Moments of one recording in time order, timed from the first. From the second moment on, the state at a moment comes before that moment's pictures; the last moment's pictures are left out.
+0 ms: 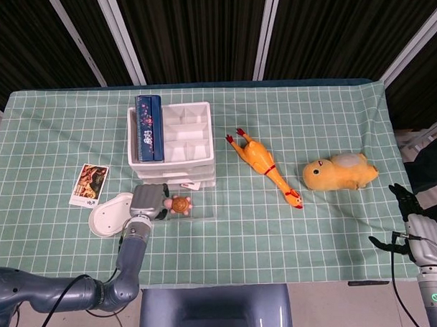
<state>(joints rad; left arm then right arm) -0.93 -1.72 -0.22 -1.58 0.39 1.20 0.82 0.10 -1.10 0.12 -1.67 -1.36 1.37 0.22</state>
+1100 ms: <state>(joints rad) -0.89 -1.75 -0.22 -1.57 0.50 1.20 0.77 0.10 -1.10 0.12 -1.68 -1.35 1.36 0.23</state>
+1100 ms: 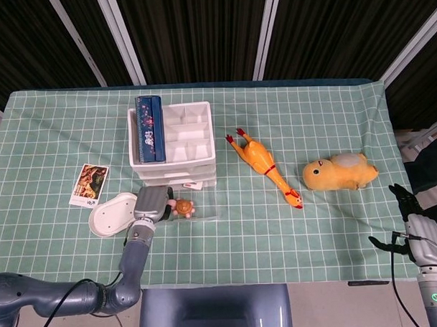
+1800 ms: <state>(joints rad) -0.75 -1.55 -0.10 -1.92 0.76 1.35 0.71 0.10 -1.10 0.12 -1.68 -1.35 1.36 0.22</state>
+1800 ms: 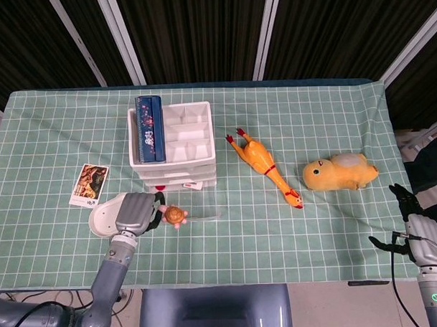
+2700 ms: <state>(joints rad) -0.61 -1.53 0.04 -1.90 0.85 1.32 0.69 0.09 -1.10 0.12 -1.69 -1.35 1.37 0.21</state>
